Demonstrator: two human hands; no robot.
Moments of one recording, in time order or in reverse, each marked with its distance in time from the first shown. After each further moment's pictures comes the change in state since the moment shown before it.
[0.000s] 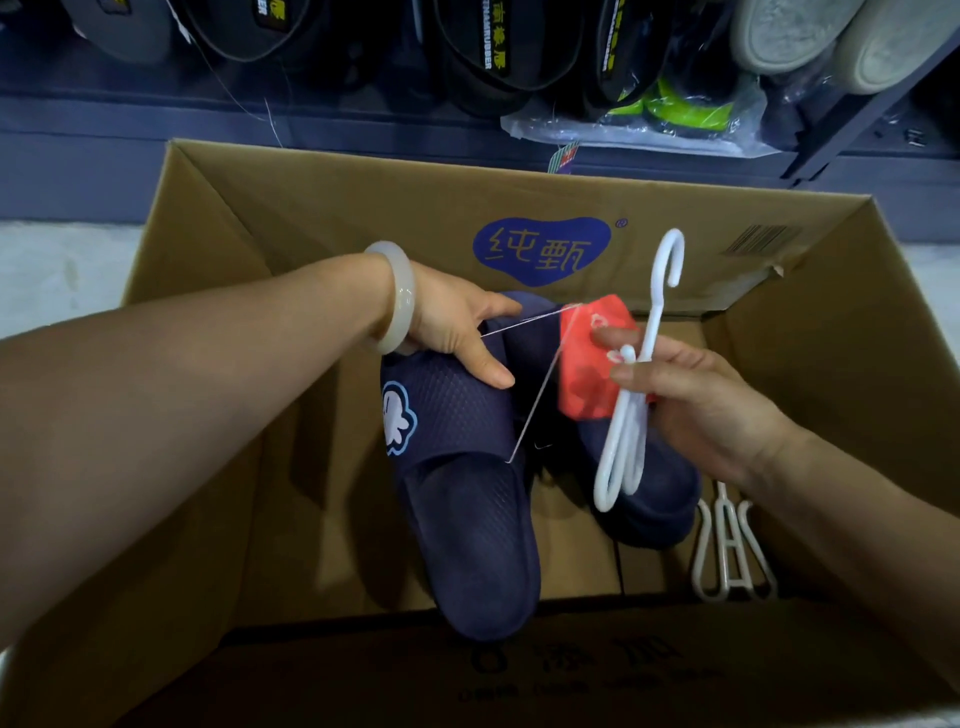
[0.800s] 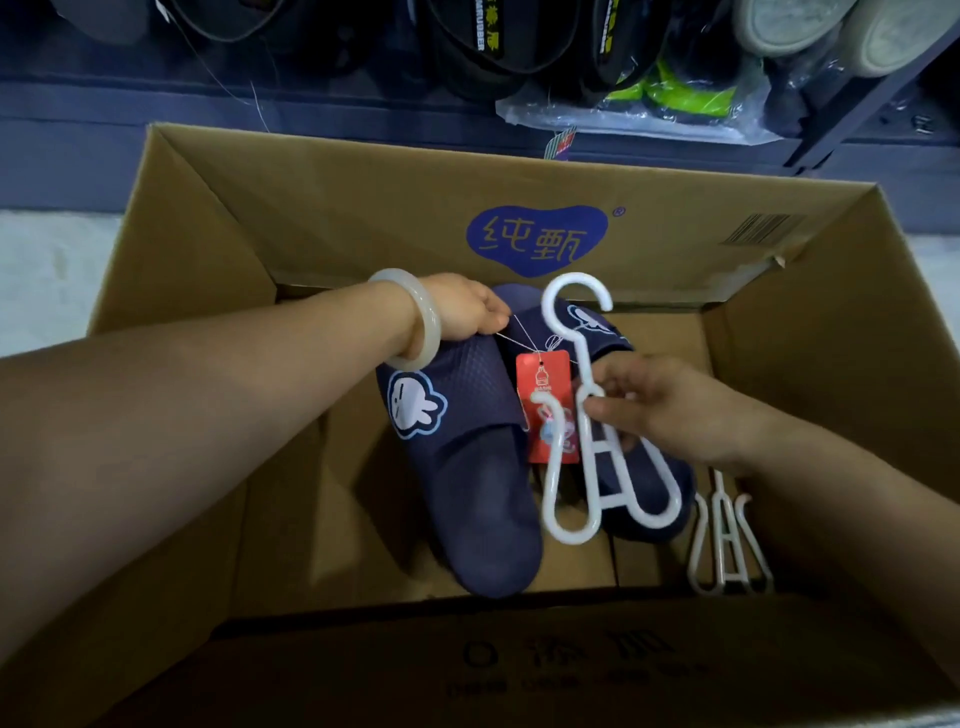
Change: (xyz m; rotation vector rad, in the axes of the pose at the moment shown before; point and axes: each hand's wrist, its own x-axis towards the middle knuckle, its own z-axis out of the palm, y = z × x) left_hand 0.026 -0.001 0.010 0.134 0.422 -0.023; right_hand -0.001 -0.003 0.007 -0.874 -0.116 0.041
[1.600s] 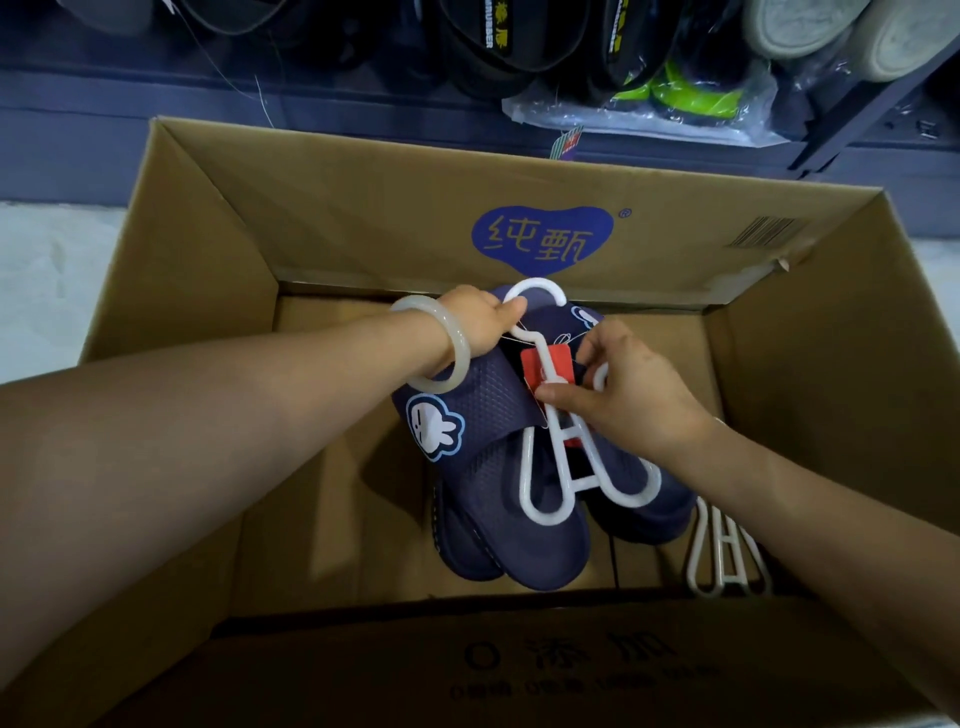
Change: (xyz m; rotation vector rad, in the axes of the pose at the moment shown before) left_hand 0.002 0.001 0.017 -0.061 0.130 -0.039; right_hand 0.019 -0.016 0.026 -0.160 0.368 0.036
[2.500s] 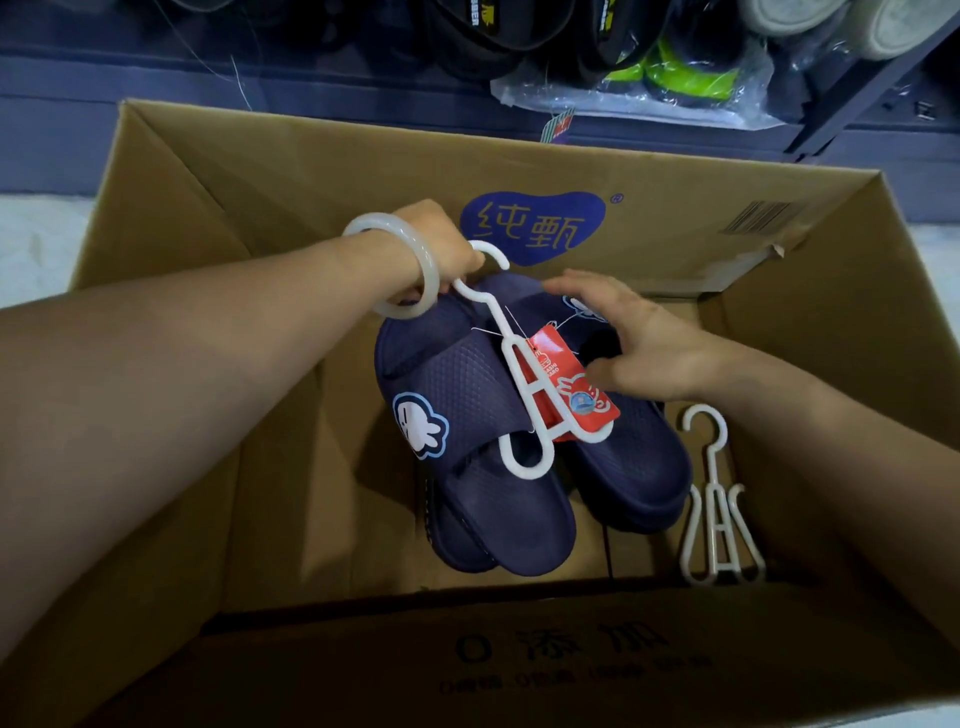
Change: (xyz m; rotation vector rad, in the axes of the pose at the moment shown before) left_hand 0.004 0.014 -0.042 0.058 0.189 -0.102; right_hand 0.027 0.003 -0.034 -0.154 -0.292 -0.213
